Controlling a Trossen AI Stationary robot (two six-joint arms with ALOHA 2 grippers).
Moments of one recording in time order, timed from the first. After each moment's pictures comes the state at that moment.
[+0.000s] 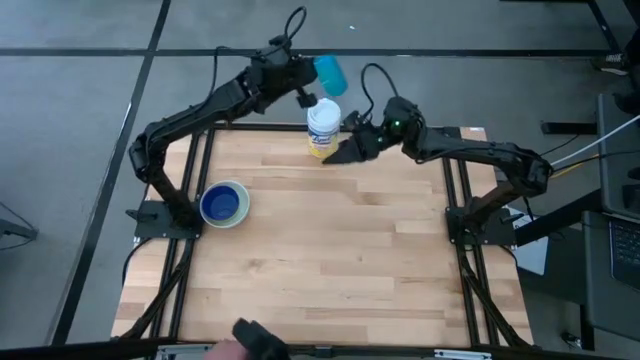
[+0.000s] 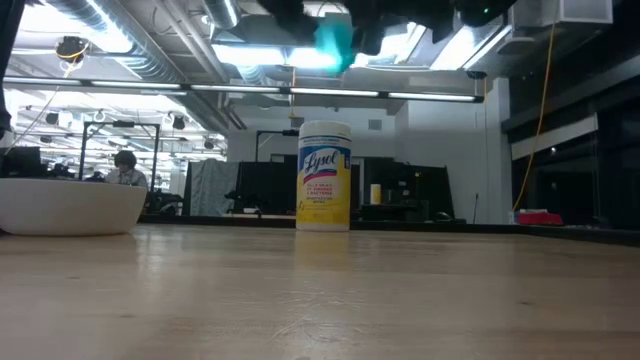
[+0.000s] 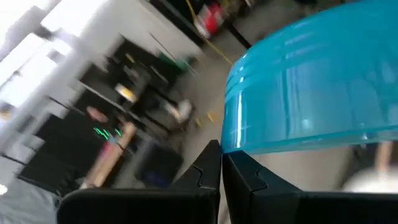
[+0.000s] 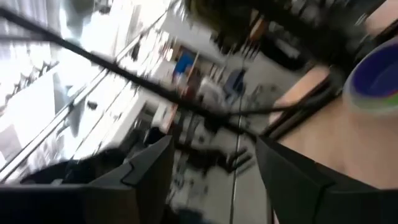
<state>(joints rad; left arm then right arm) 0.53 1.65 1.75 -0.27 -0.44 0.74 -0.37 1.52 1.19 0.38 -0.84 1.12</state>
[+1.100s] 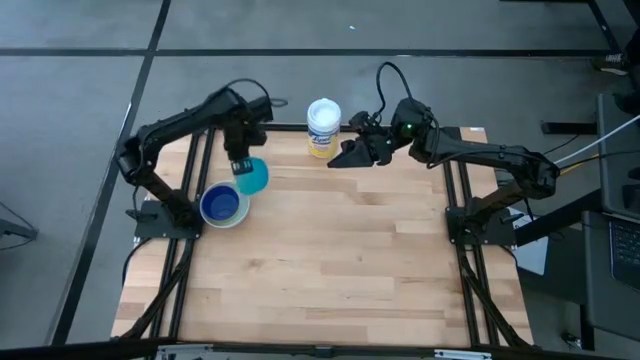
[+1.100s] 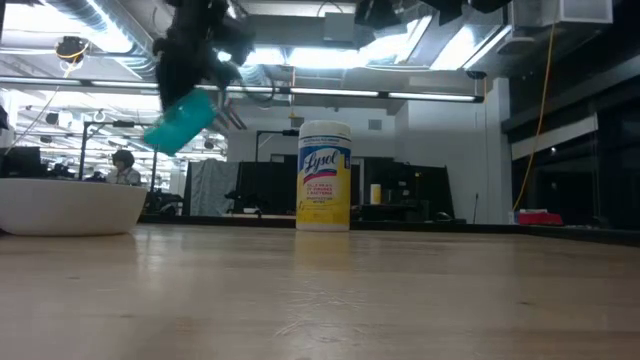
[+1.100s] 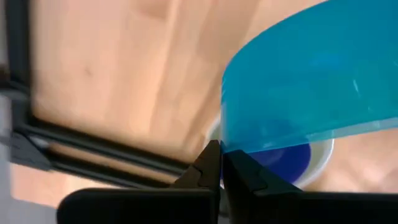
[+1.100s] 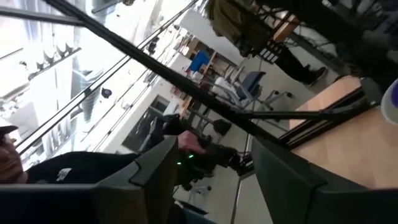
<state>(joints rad) 0.66 1.56 1.47 -1.57 -0.03 0.27 -0.31 1.45 1.19 0.41 -0.85 1.11</state>
